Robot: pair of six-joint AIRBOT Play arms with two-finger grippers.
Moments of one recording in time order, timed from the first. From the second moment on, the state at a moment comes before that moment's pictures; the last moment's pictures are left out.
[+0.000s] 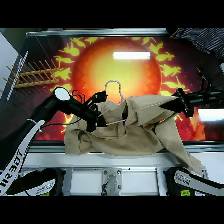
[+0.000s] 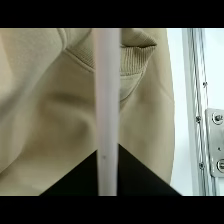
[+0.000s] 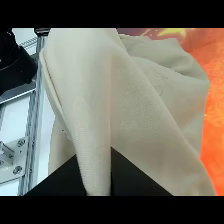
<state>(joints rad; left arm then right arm) -0.35 -1.33 1.02 0.68 -1.34 -0.24 -0.37 -1.32 1.11 -0.40 1.84 0.04</state>
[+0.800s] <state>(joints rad) -0.35 -1.33 1.02 0.68 -1.32 -0.27 -0.37 -1.32 1.10 -0.36 1.84 0.06</state>
